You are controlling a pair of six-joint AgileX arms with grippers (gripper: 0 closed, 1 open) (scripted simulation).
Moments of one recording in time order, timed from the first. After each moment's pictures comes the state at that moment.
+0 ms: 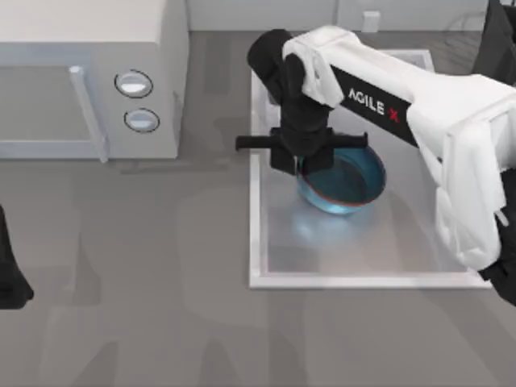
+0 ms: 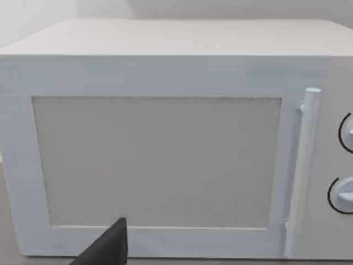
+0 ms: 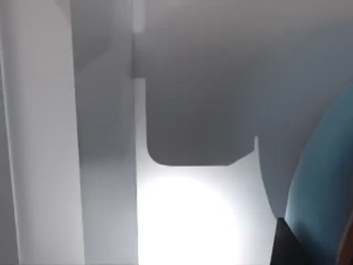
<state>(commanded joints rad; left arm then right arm) 0.00 0.00 0.00 0.00 0.00 0.00 0.53 2.79 2.46 -1.08 0.12 0.55</state>
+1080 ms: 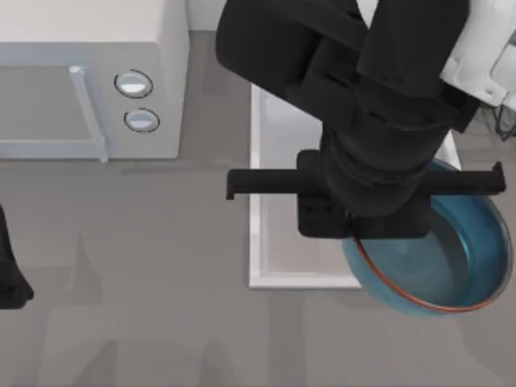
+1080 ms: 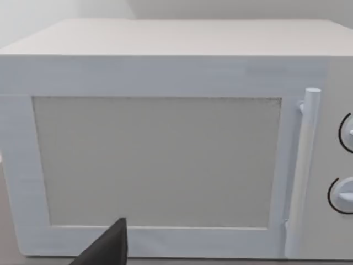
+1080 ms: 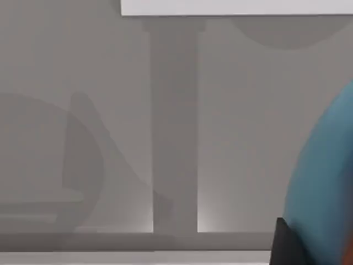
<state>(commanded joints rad) 0.00 0.00 0.00 0.00 0.00 0.00 0.99 1.76 1.87 -1.57 0.17 1.00</state>
